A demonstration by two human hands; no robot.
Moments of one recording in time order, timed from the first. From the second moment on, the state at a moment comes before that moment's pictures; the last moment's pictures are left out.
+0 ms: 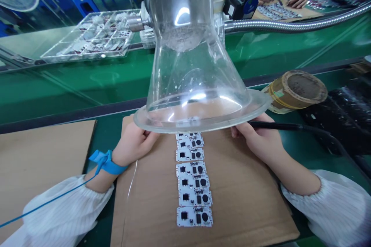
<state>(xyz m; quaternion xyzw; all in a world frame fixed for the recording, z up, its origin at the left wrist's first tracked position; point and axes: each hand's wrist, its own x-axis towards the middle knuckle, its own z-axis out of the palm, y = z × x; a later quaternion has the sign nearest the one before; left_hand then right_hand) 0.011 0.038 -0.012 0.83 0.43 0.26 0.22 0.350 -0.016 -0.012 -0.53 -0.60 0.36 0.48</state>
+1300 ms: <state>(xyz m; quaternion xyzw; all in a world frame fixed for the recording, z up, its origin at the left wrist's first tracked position) 0.011 0.034 -0.009 0.87 0.36 0.30 0.17 0.357 -0.022 -0.019 -0.52 -0.58 0.38 0.49</state>
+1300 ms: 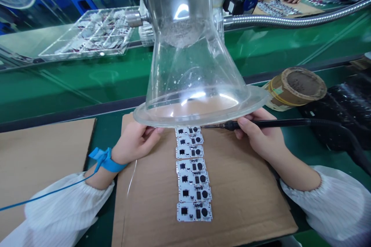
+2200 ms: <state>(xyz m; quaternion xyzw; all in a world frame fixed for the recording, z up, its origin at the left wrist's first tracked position) 0.008 0.034 -0.005 0.89 0.29 0.27 0.21 0.367 -0.029 -0.015 -0.47 -0.58 0.43 0.50</state>
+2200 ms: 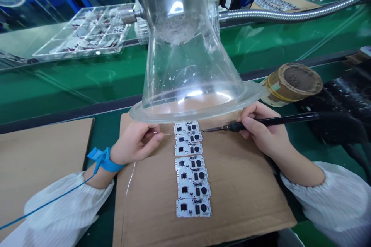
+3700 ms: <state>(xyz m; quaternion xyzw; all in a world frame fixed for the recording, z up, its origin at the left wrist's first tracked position) 0.011 0.023 0.002 0.91 0.24 0.24 0.25 0.371 -0.037 -0.005 -0.44 -0.60 0.48 0.47</state>
